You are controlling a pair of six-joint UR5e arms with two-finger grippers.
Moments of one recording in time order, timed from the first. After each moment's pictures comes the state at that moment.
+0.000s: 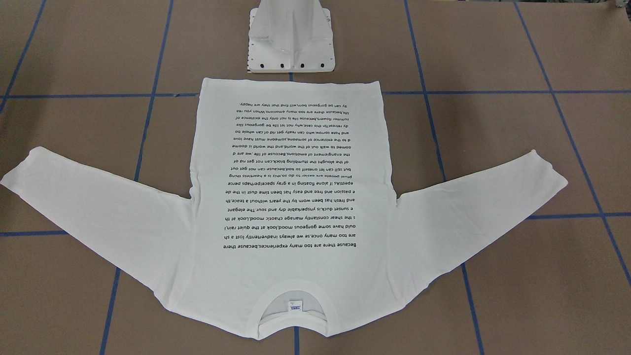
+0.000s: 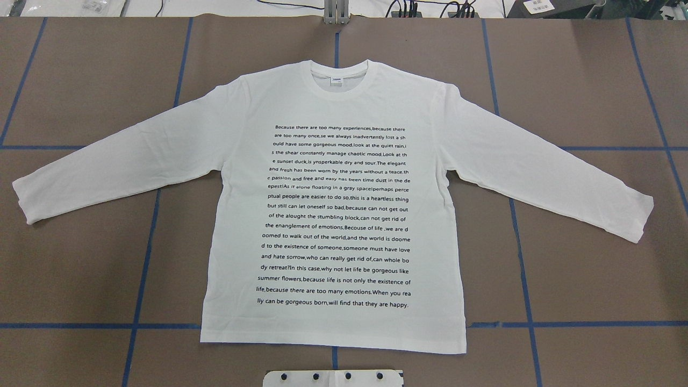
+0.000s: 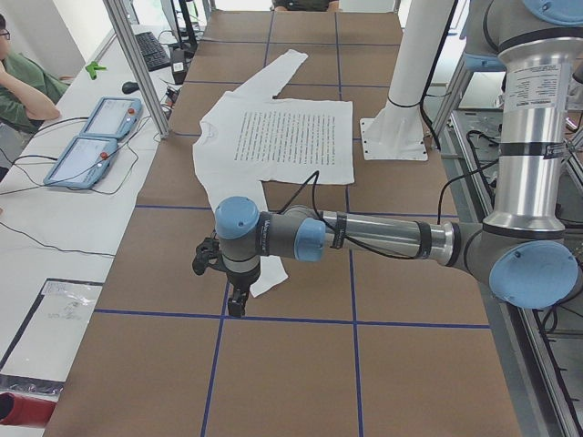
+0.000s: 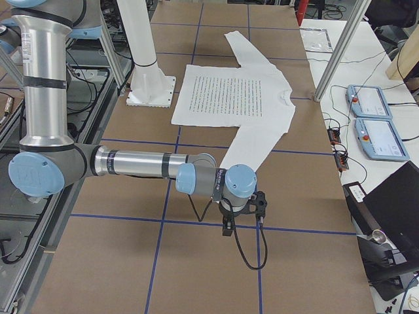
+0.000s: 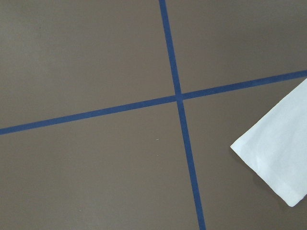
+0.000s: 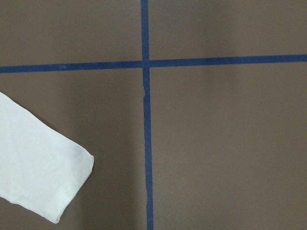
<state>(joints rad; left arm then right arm) -1.54 -1.56 -1.69 -1.60 -2.28 0.10 1.59 -1.61 1.60 -1.62 2.39 -0.05</state>
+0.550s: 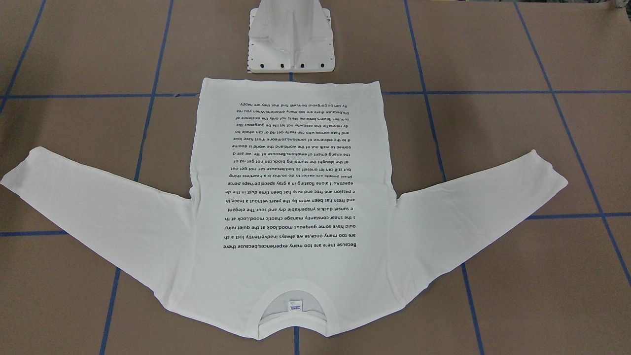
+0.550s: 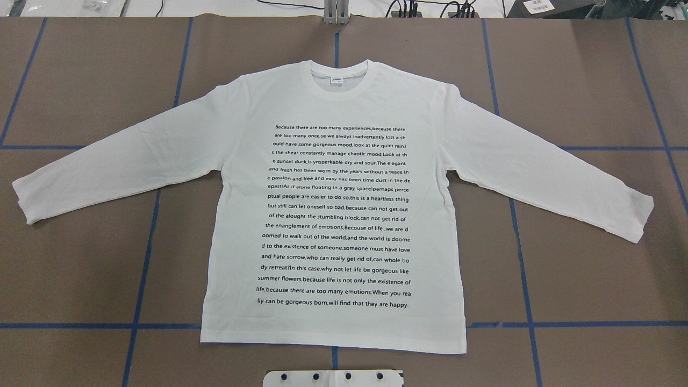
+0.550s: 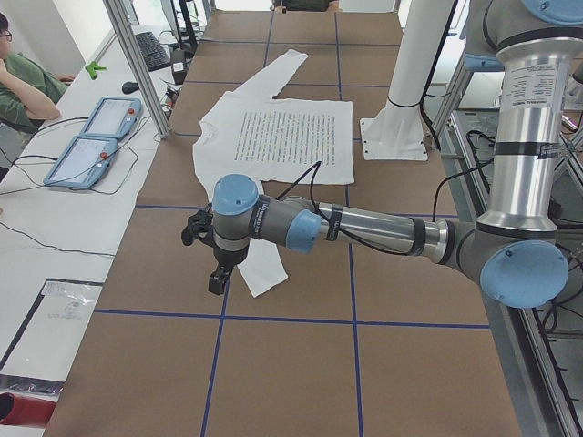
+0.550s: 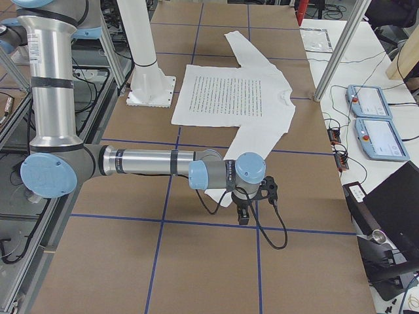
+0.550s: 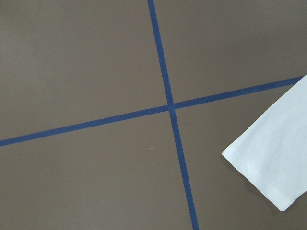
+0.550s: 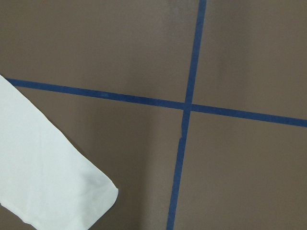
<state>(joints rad) -1.53 -1.58 -1.69 -1.79 -2.28 0.10 1.51 -1.57 1.57 -1.49 2.39 -0.05</state>
